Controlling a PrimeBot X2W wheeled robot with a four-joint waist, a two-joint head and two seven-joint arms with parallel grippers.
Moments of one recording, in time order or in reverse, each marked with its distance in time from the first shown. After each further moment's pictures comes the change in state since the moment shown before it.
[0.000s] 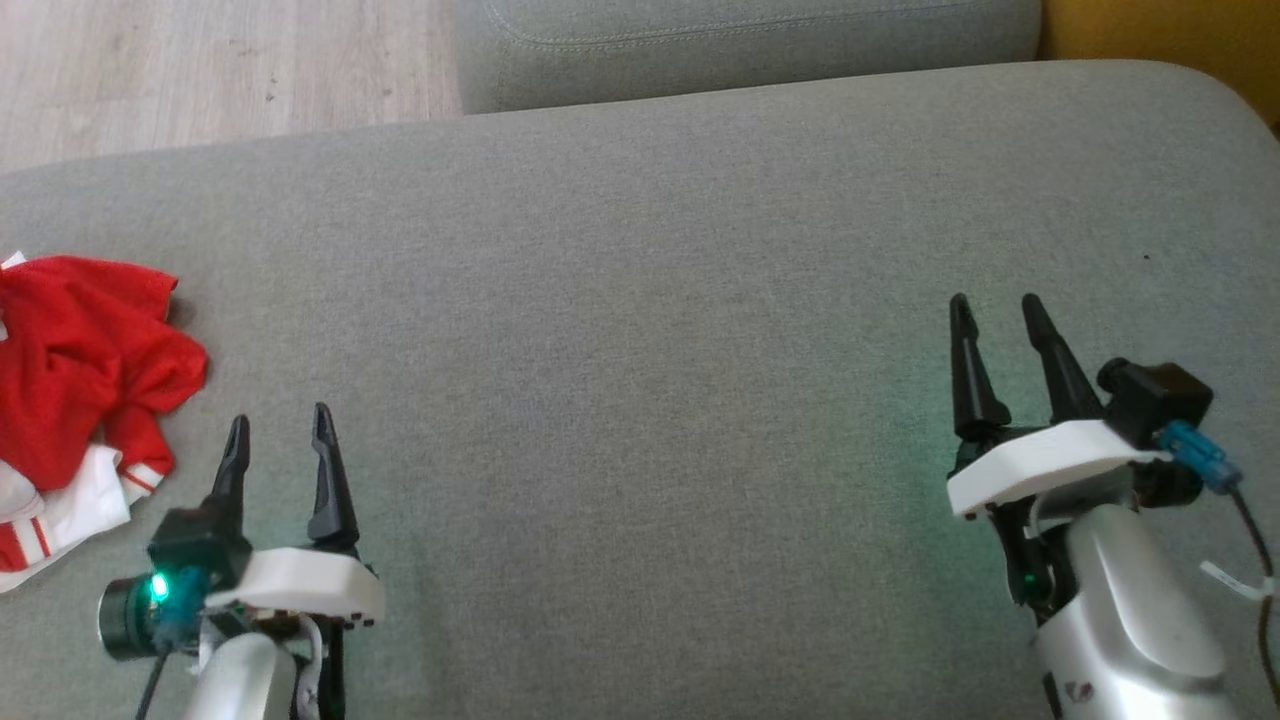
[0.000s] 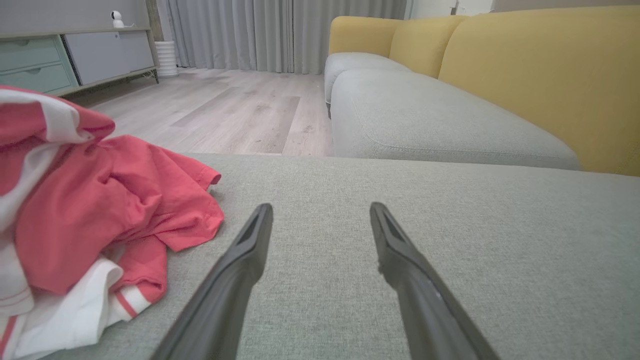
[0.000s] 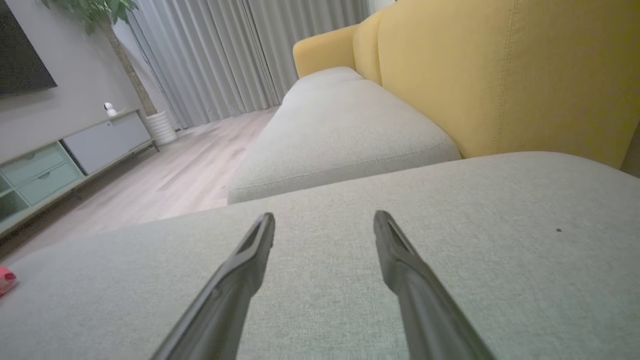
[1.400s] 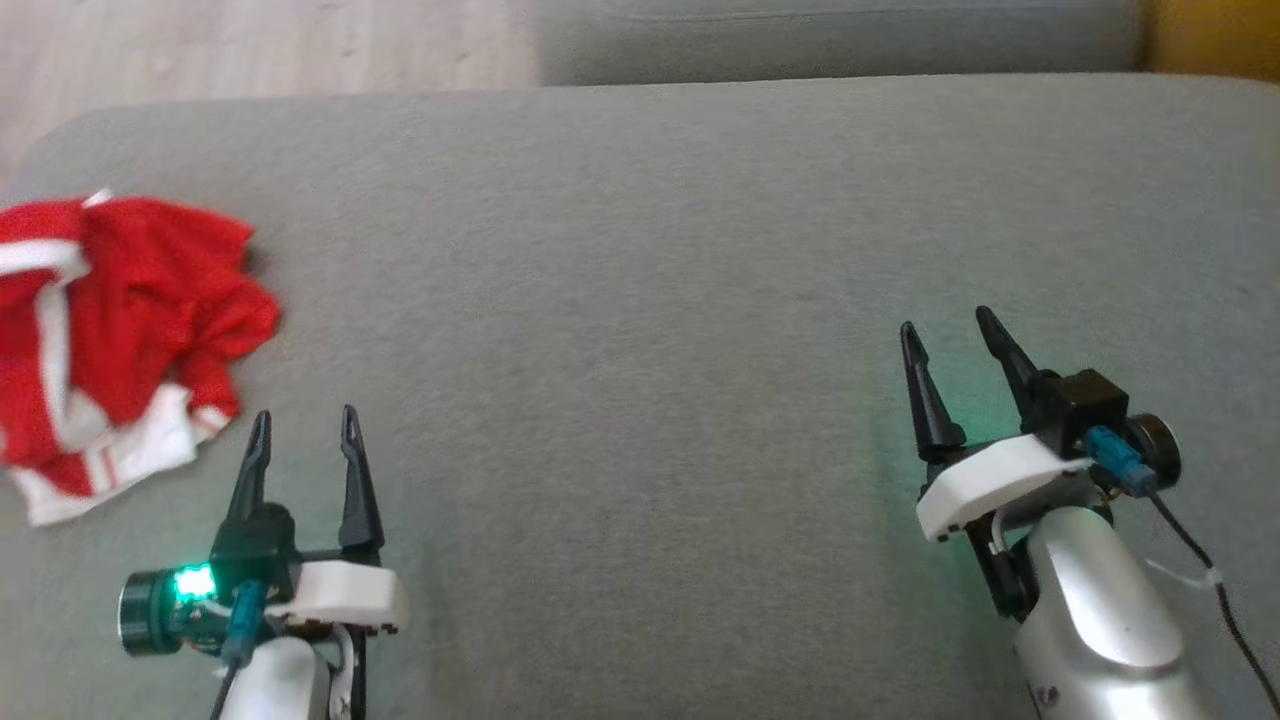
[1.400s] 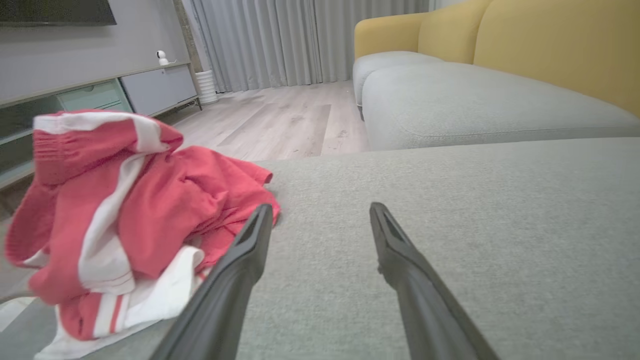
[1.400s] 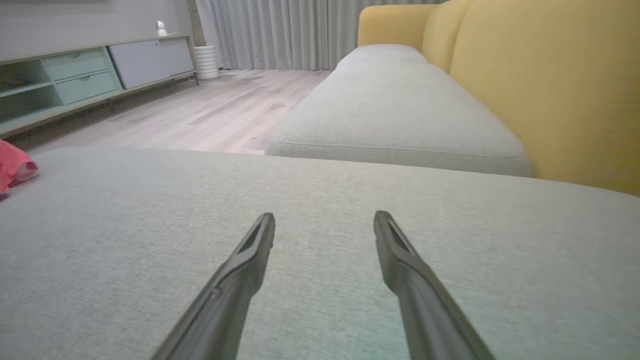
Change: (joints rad) left arm 0.001 -0.076 0.067 0.032 0.257 0.017 -0.072; right arm -0.041 0.005 0.034 0.123 -0.255 0.000 -0.065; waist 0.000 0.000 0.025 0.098
